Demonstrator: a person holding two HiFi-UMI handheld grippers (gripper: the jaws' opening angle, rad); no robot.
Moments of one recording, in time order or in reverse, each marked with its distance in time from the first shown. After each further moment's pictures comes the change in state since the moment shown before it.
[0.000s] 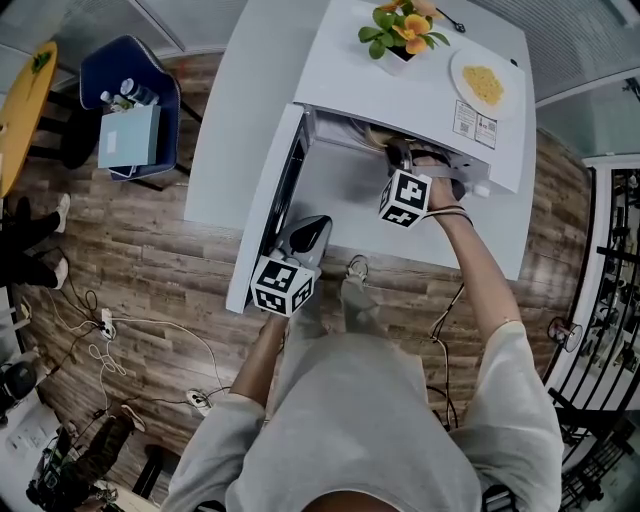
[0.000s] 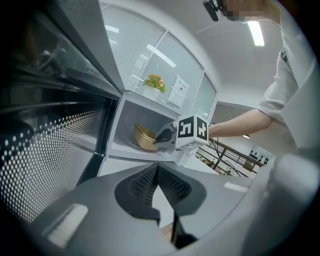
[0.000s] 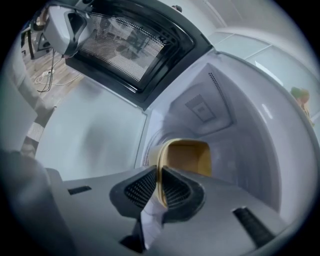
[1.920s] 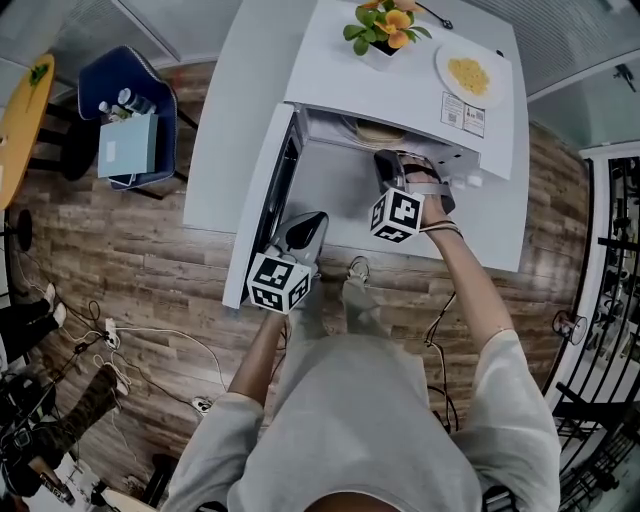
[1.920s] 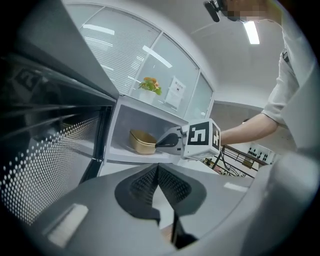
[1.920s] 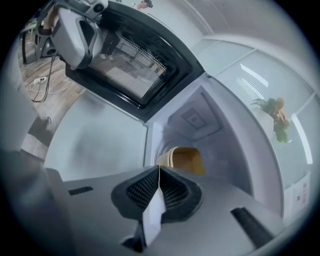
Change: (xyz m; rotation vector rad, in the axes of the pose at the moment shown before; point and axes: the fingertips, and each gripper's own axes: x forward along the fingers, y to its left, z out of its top) left arm -0.004 -0.006 0.008 0.039 -0.008 -0.015; right arm -0.033 0.017 0.016 0.086 -0.072 -0.097
